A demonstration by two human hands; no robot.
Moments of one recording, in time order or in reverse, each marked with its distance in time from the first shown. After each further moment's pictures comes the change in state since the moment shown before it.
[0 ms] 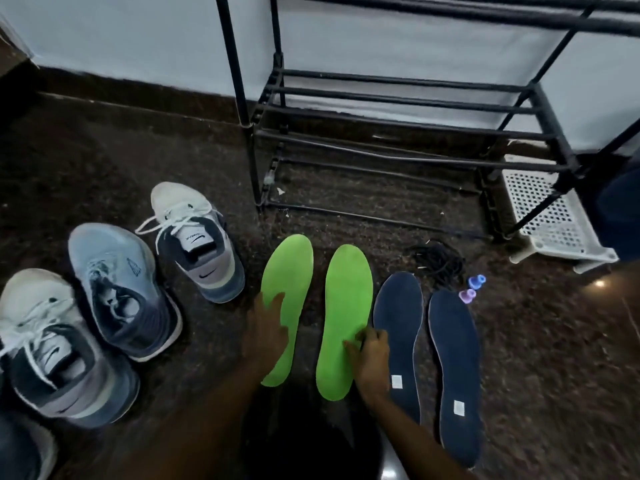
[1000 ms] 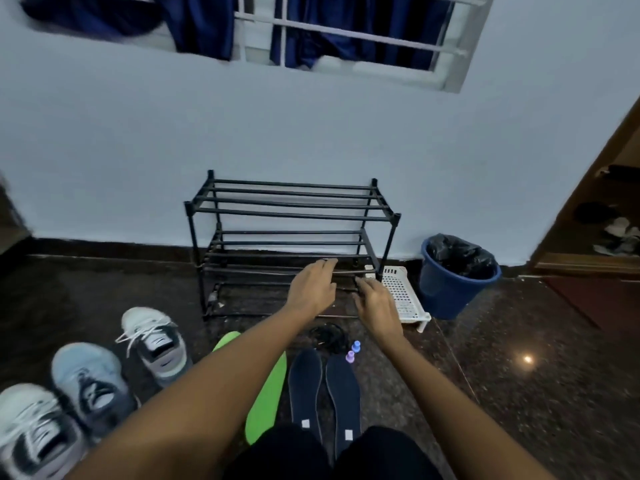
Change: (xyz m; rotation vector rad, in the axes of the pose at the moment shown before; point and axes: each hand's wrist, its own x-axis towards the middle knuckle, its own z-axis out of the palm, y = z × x) left_hand -0.189 0.302 -0.232 0.040 0.363 0.676; right_hand -0.083 -0.081 -0.340 -0.192 0.600 -0.600
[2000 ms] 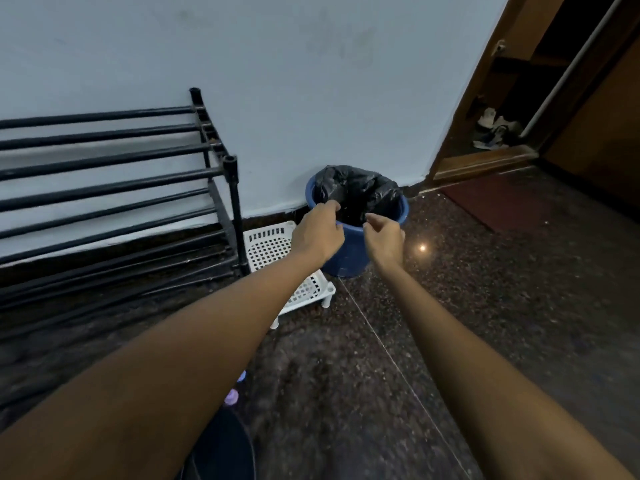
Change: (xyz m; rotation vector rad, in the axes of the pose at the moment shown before) left_hand 0.265 0.175 0.224 -0.308 -0.213 0.185; right_hand 0.127 0.321 -0.004 0.264 0.250 0.850
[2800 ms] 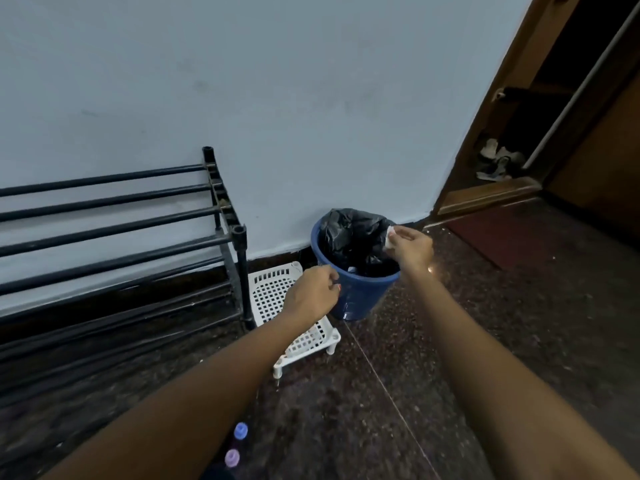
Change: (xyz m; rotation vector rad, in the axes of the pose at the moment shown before) left_hand 0.016 -0.014 -0.014 -0.054 -0.150 -0.081; right_hand 0.085 -0.034 -0.021 0.421 0.136 0.240
